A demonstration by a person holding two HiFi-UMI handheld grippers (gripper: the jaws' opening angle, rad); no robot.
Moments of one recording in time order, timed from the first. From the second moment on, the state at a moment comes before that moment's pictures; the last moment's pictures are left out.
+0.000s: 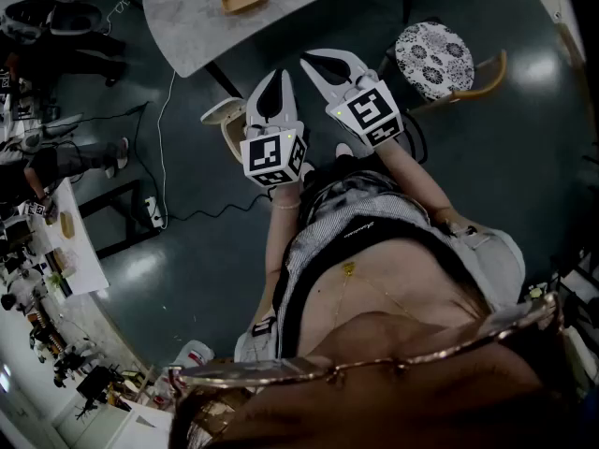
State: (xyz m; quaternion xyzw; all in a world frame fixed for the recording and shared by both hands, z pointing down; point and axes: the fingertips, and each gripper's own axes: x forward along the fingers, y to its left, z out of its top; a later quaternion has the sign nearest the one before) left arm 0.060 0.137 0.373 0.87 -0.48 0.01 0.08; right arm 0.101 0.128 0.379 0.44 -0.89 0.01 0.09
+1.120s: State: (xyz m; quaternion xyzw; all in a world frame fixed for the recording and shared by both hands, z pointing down) left arm 0.027 0.007 0.395 0.88 -0.47 0.02 0.10; right arm 0.082 -0.007 0.402 0.45 -0.89 0.05 0.10
